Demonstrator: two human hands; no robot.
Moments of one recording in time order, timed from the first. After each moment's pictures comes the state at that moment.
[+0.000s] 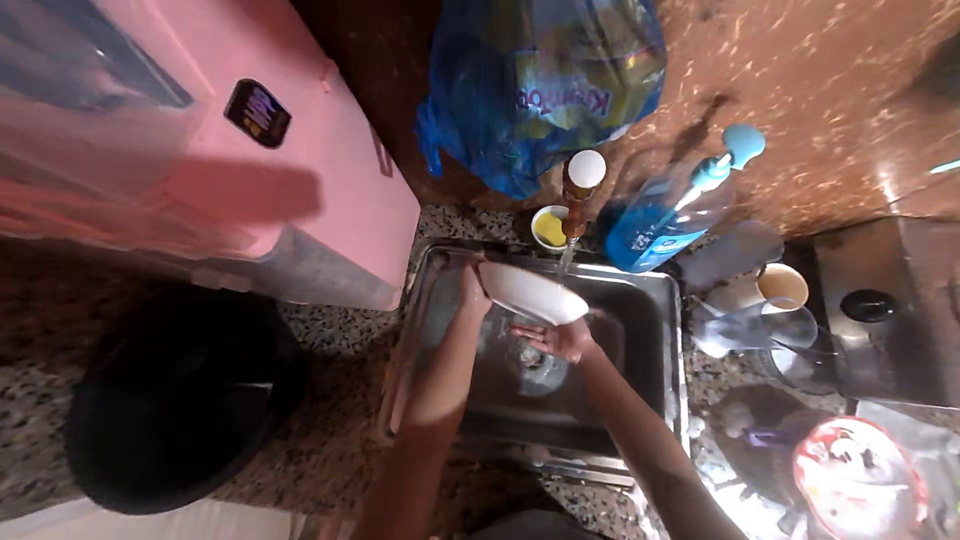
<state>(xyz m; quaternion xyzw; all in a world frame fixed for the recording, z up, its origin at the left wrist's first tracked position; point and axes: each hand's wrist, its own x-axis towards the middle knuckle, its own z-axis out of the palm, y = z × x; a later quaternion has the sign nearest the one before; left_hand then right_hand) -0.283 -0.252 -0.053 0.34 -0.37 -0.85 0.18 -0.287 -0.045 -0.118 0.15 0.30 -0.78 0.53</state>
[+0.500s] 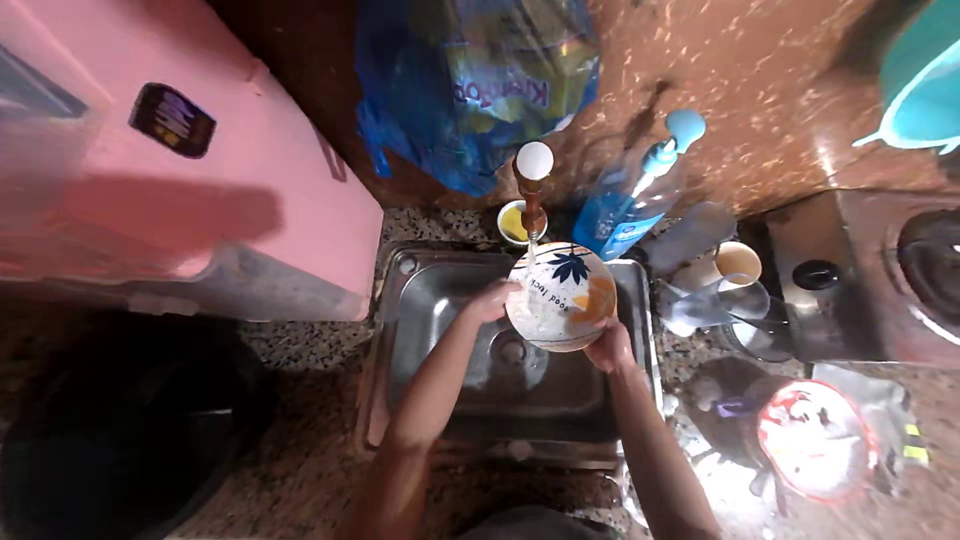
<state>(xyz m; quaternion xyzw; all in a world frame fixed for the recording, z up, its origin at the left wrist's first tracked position) -0.287 -0.200 -0.063 0.23 -0.59 -0.73 -0.25 -0.268 0.043 -0.072 0.21 0.41 -0.86 0.22</state>
